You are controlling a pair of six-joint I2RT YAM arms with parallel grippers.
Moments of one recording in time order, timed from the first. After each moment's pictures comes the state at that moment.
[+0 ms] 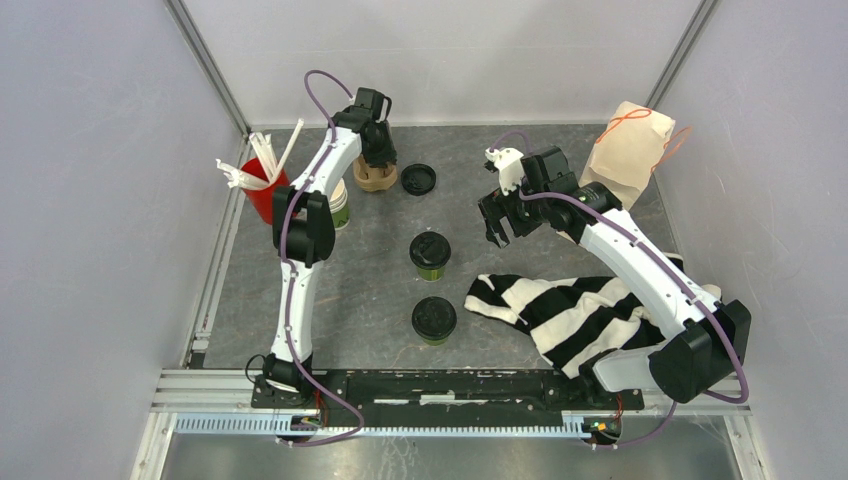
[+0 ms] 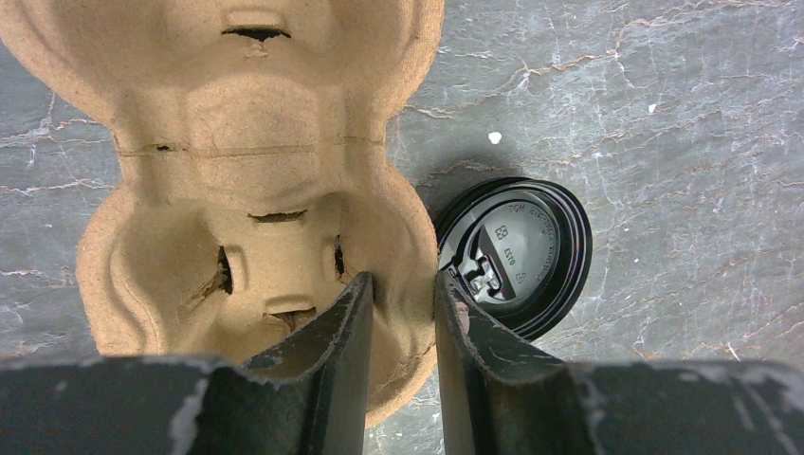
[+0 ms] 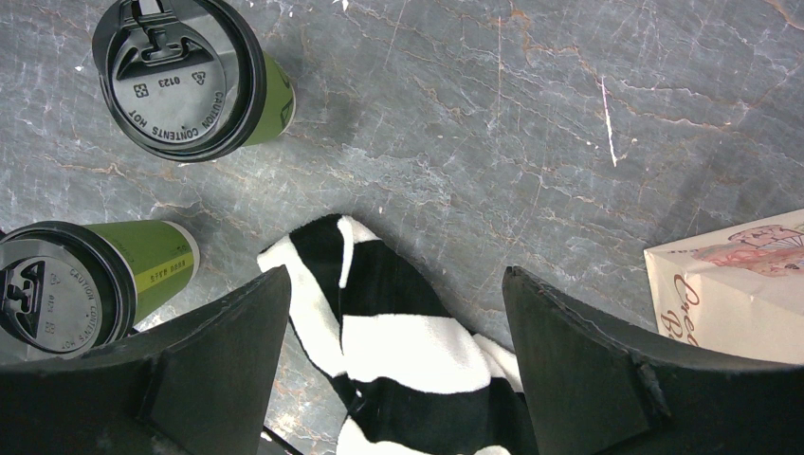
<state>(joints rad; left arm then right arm) -0.27 2.42 2.28 -0.82 0.01 -0.47 0.49 1.36 1.29 -0.77 -0.16 -0.11</state>
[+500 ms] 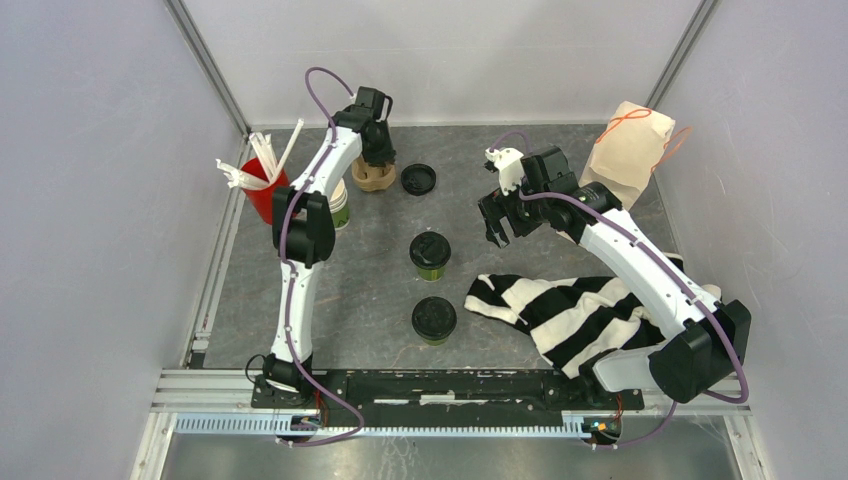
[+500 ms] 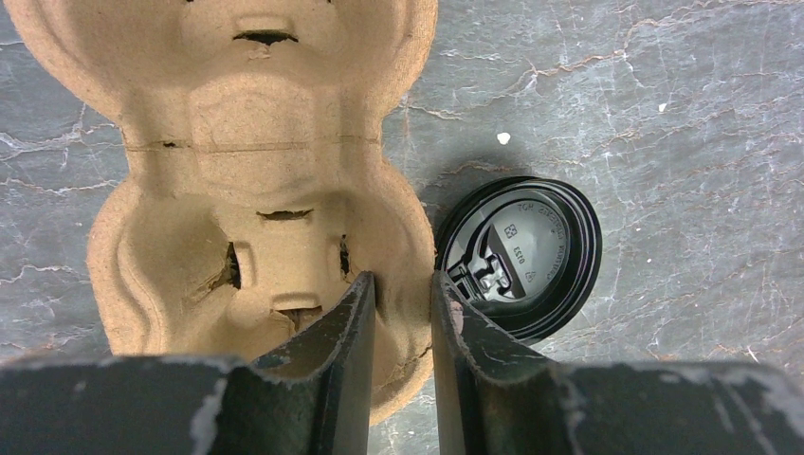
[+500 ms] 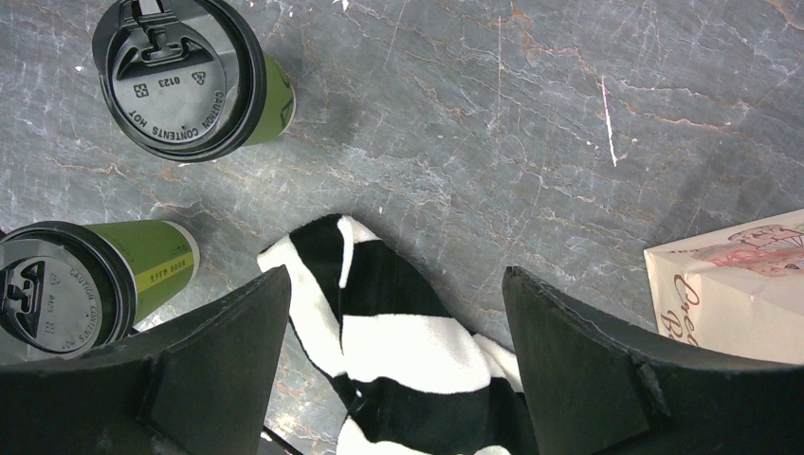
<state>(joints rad) -0.27 2.41 2.28 -0.82 -0.02 -0.44 0.49 1.36 1.29 -0.77 -0.16 -0.11</state>
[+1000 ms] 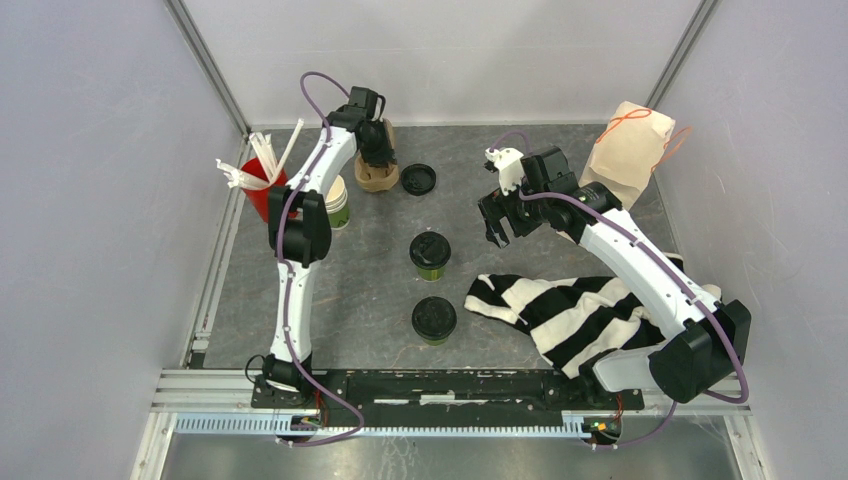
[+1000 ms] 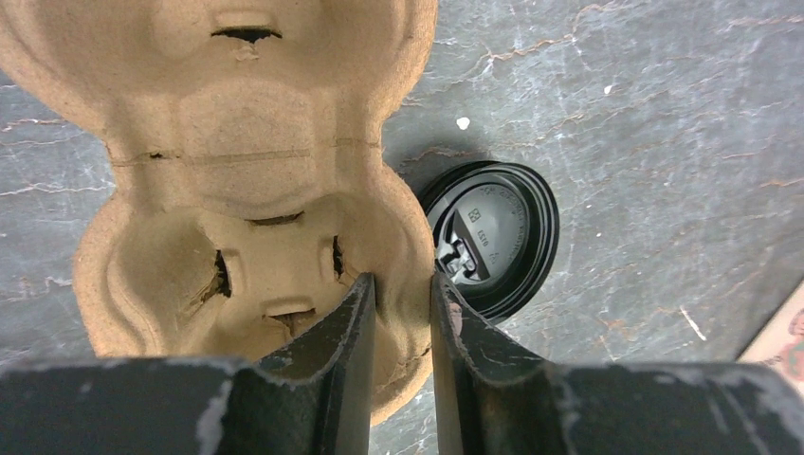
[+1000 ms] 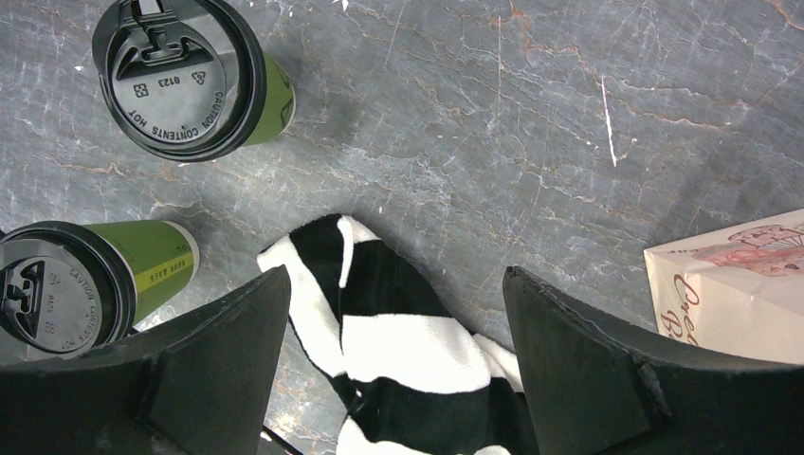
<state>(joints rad) -0.24 2.39 2.23 -0.78 0.15 -0.48 0.49 1.36 1.29 -0.77 -0.16 -0.11</state>
